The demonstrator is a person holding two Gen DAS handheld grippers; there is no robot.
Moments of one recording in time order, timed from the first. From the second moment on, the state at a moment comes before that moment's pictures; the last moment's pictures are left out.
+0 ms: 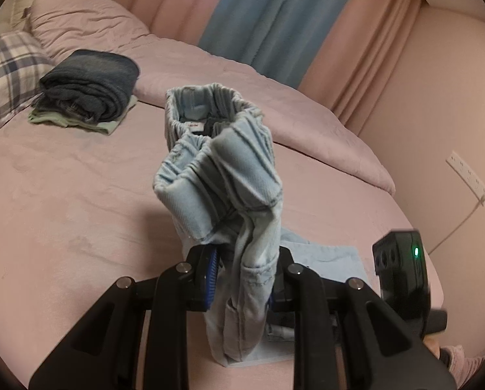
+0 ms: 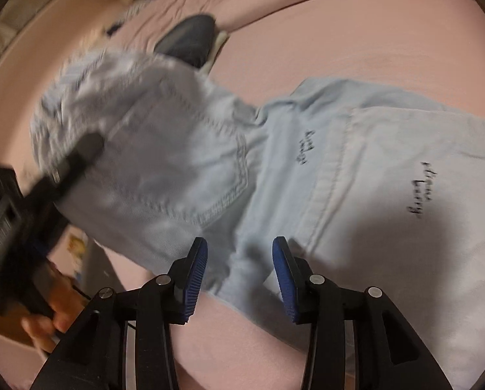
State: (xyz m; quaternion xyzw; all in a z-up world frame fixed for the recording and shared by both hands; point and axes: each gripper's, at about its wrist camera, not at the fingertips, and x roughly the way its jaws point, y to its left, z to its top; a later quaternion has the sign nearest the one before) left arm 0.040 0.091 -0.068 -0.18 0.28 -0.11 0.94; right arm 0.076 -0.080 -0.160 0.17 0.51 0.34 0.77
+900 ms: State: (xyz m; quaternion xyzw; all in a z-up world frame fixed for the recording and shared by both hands) left arm 0.064 -0.027 -0.111 -0.02 0.38 -0.22 0.90; right arm 0.079 -0.185 -0.183 0.53 0.43 0.39 0.62
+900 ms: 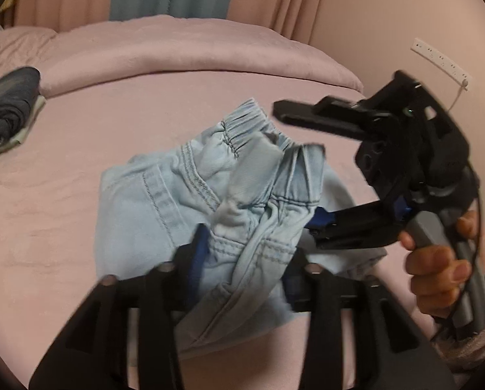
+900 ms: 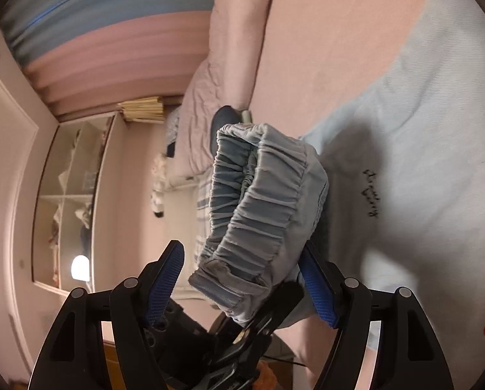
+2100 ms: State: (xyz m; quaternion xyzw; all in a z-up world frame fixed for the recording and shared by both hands) left arm 0.039 0.079 -0.148 -0.17 0.43 -0.08 0.88; right arm 0.056 -0.188 -0.132 0.26 0.41 0.30 0.82
